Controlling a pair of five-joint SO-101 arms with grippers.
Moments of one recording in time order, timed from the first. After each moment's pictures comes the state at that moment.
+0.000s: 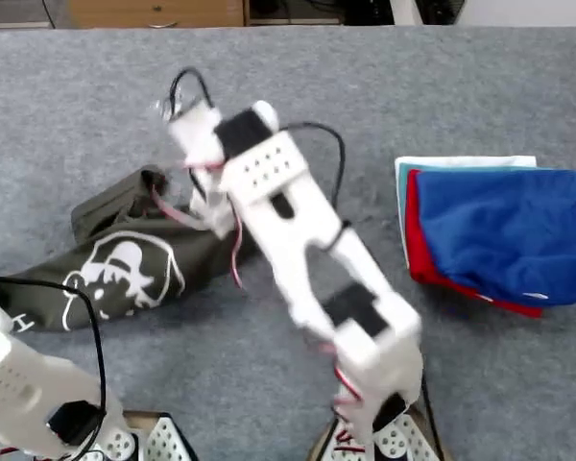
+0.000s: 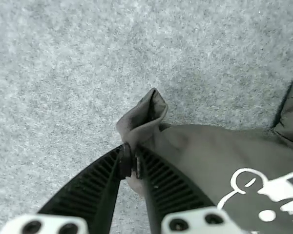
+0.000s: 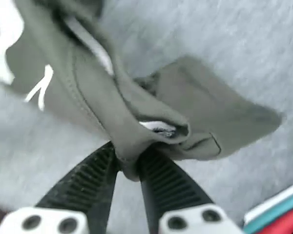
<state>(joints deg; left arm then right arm) -55.2 12.5 -15.3 88.9 -27.0 -41.2 16.0 -22.9 101.2 2.7</state>
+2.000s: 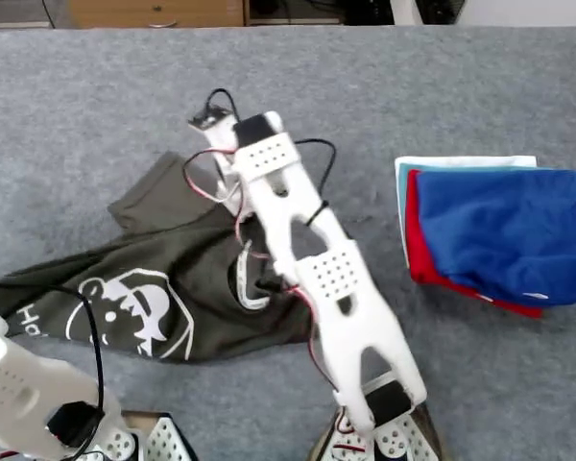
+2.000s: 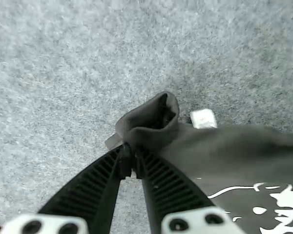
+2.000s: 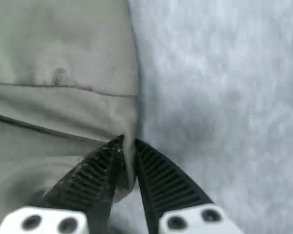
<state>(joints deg) -57.8 12.5 -8.4 88.4 -26.9 -28.5 63.3 -60.4 101.2 5.7</state>
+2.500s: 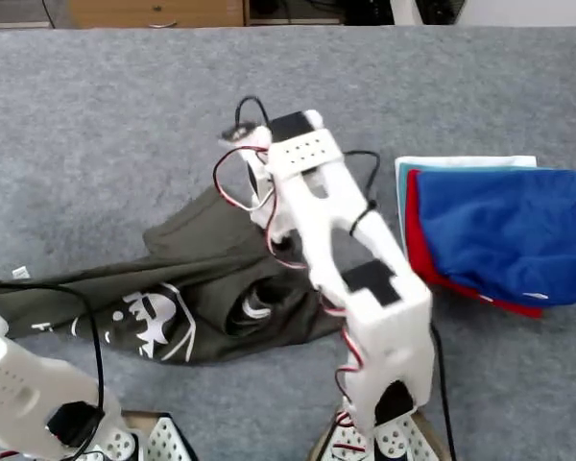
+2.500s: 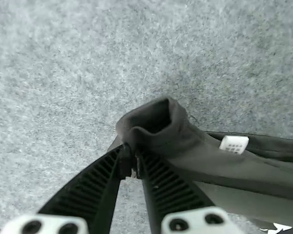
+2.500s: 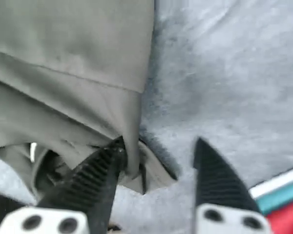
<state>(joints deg) -57.8 12.5 -7.9 88.5 -32.0 -26.3 24.5 -16.4 96.2 9.9</state>
